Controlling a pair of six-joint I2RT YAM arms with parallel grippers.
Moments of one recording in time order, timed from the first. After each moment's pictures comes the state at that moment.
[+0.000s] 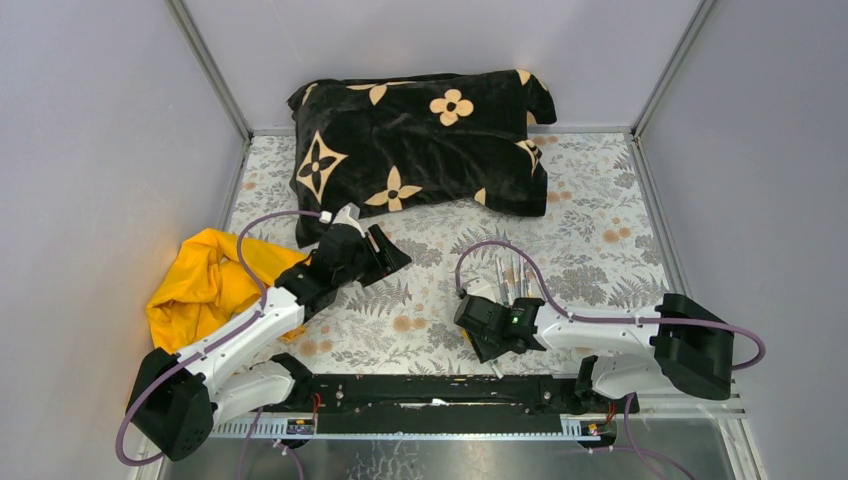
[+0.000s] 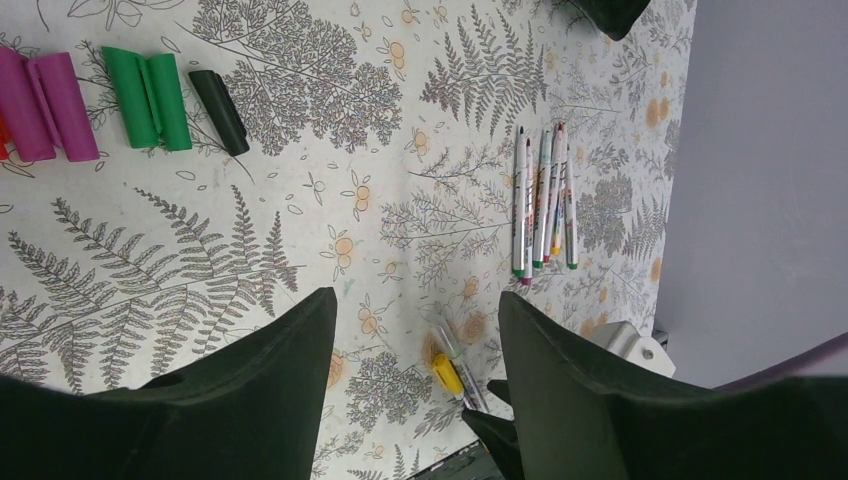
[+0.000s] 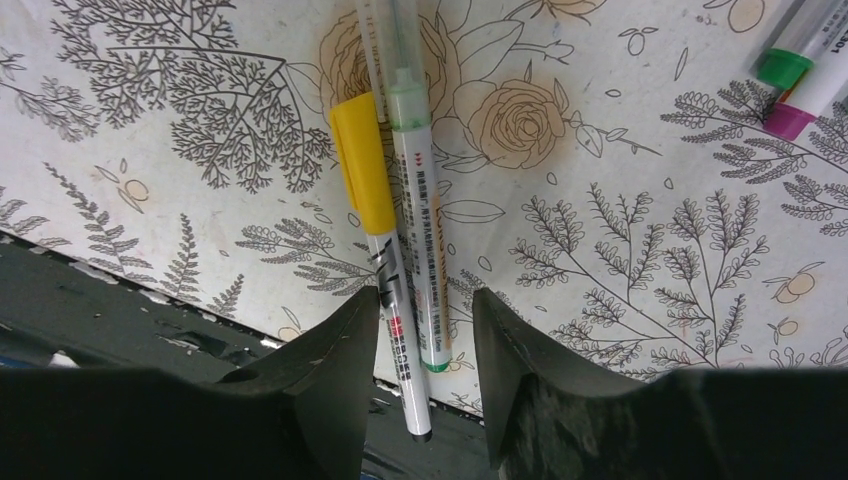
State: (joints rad) left arm -0.59 1.05 0.63 -0.19 0.04 -0.96; right arm 1.18 1.31 0.65 -0.59 0.22 0.66
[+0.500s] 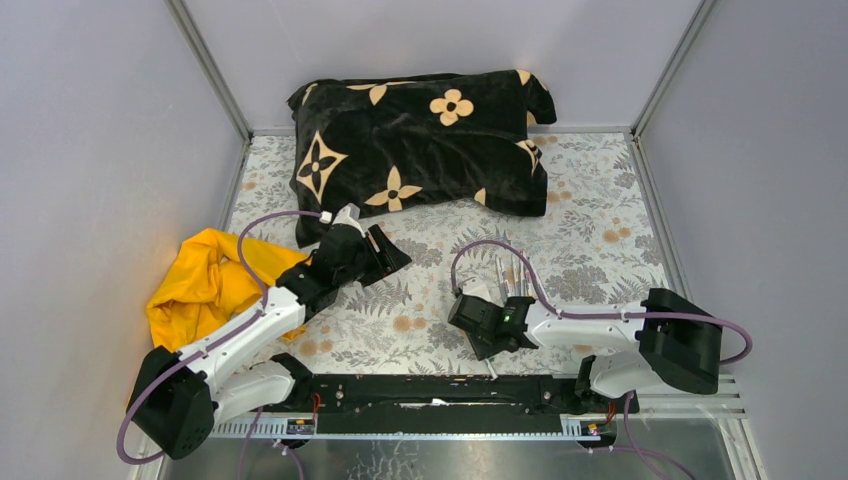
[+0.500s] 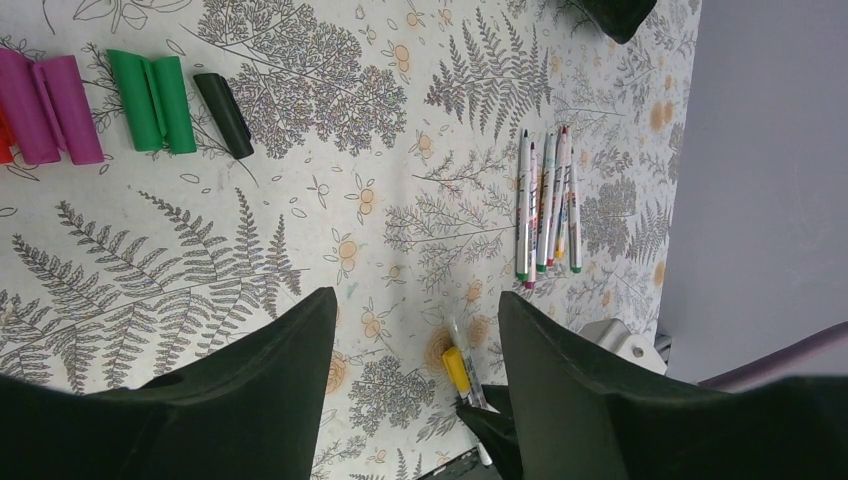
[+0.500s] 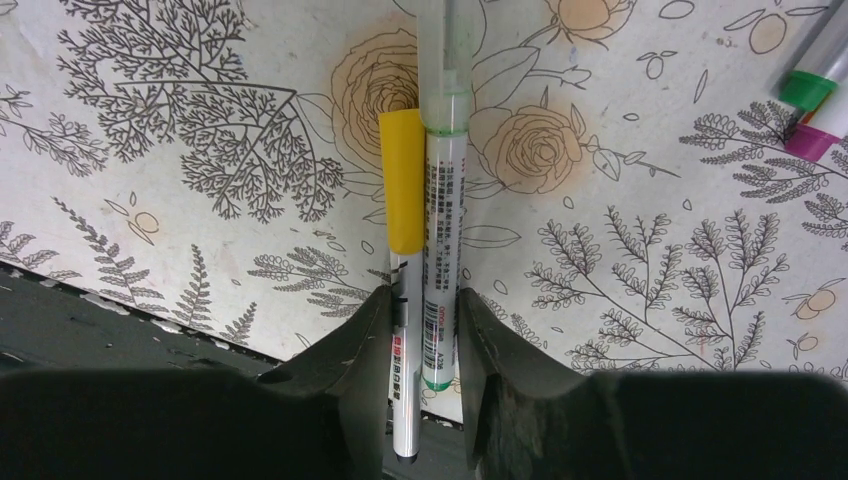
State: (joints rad) left arm -0.59 1.05 0.63 -0.18 0.03 -0.96; right arm 1.19 1.38 0.67 -0.57 0.23 0.68
